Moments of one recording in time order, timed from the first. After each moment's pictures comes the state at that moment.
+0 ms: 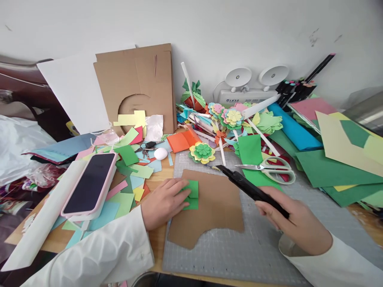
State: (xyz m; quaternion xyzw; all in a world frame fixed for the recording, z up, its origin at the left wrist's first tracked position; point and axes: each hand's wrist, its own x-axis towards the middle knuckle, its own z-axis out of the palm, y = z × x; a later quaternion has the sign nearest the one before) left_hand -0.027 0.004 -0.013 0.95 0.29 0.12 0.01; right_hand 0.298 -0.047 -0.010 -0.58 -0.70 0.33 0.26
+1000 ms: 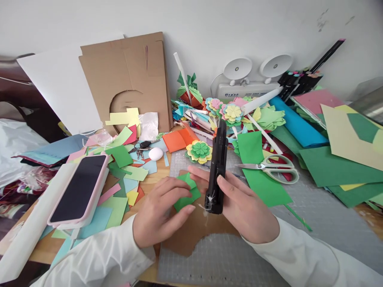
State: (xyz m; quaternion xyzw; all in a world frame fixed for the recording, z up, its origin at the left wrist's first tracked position) left_hand -0.004 -0.004 0.022 0.87 0.33 0.32 0.17; right_hand 0.191 -0.011 0.031 -0.29 -0.31 0.77 0.47
